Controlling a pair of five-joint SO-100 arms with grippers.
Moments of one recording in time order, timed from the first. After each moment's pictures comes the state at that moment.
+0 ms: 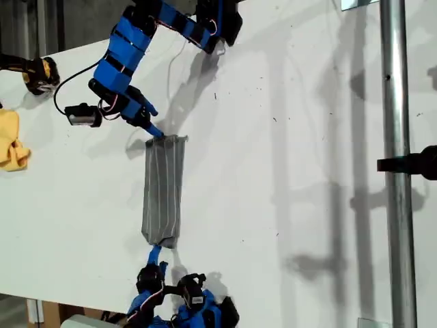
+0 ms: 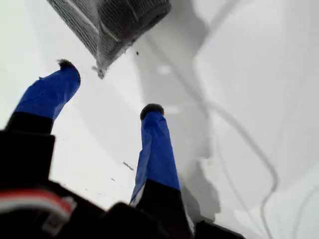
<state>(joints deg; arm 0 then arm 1) -49.0 150.5 139.0 70.1 -55.4 38.9 85.7 85.3 83.6 38.2</state>
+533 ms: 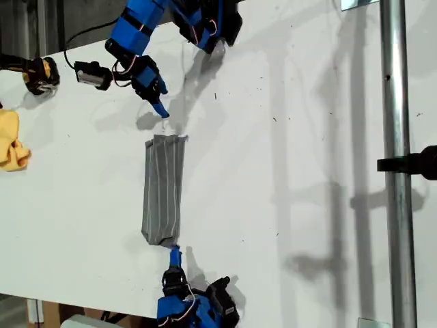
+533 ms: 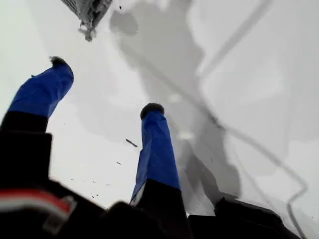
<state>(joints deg) -32.5 198.5 169.5 67.2 -59.2 39.5 121.4 121.6 75.6 48.7</state>
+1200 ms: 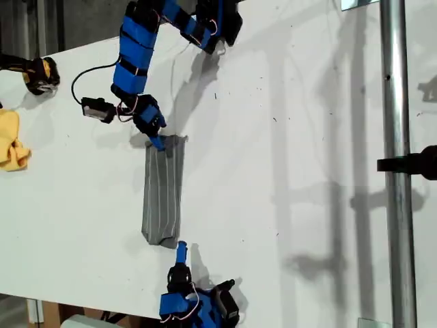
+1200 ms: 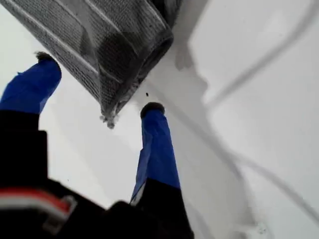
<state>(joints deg) -26.9 198.8 170.2 65.1 -57.6 35.6 85.3 101.9 56.1 54.7</state>
